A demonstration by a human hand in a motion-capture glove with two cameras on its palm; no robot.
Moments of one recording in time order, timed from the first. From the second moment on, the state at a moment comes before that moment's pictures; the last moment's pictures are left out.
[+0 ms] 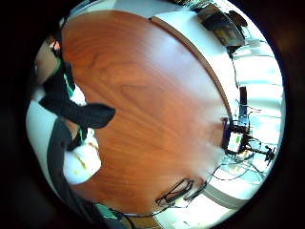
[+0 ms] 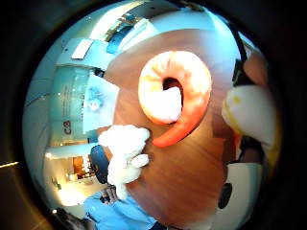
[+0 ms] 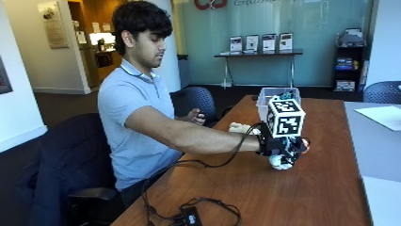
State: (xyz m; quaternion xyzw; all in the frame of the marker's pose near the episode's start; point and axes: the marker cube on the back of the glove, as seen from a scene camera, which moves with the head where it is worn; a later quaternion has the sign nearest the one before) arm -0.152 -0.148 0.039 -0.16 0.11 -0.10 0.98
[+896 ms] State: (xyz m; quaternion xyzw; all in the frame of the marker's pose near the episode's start) arm -0.510 -0.215 -0.017 -0.12 -0.08 -0.22 0.97
